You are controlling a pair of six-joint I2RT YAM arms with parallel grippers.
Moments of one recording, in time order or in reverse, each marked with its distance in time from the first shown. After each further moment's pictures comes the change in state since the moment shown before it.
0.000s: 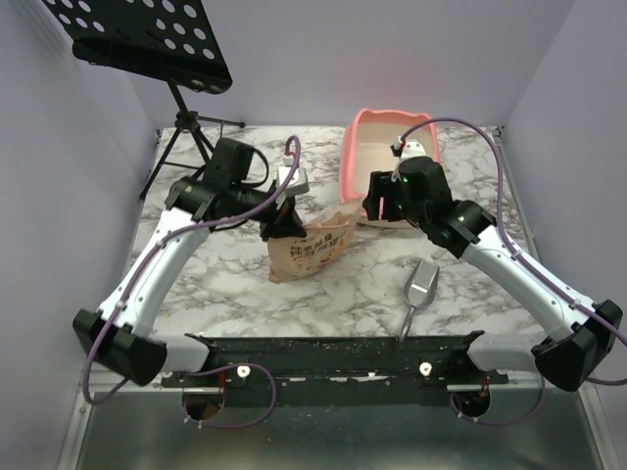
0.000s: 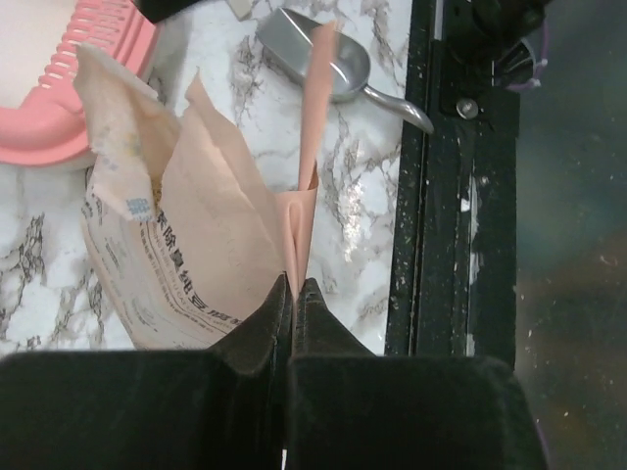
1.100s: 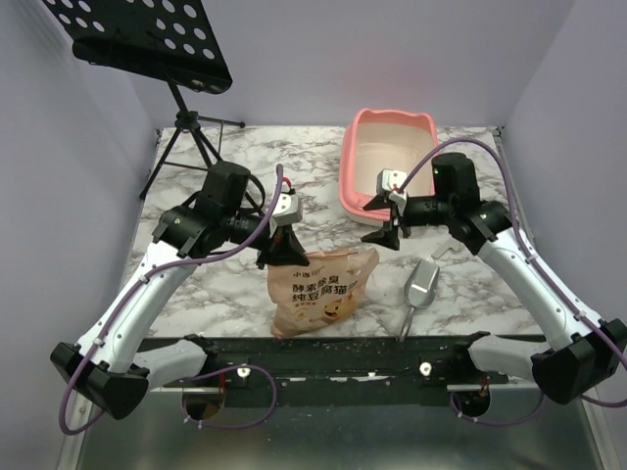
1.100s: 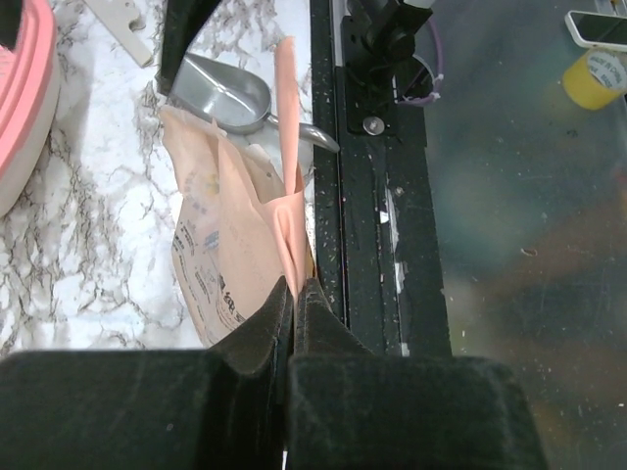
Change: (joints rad) left arm -0.070 -0.284 -0.271 0.138 0.126 -0.098; right arm -0.218 -0.075 -0.082 0.038 -1.059 -1.025
